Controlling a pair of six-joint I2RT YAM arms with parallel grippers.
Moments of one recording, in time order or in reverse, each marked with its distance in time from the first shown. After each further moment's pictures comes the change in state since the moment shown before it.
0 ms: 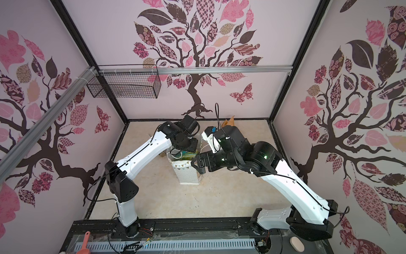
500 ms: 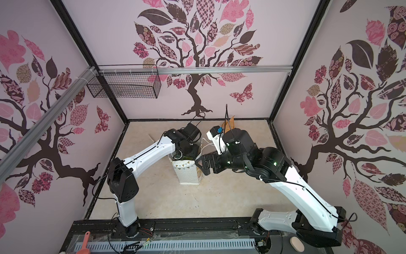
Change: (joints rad) left arm 0.000 0.002 -0.200 0.184 0.009 -0.031; right arm 0.000 -0.077 -0.068 0.068 0.064 -0.066
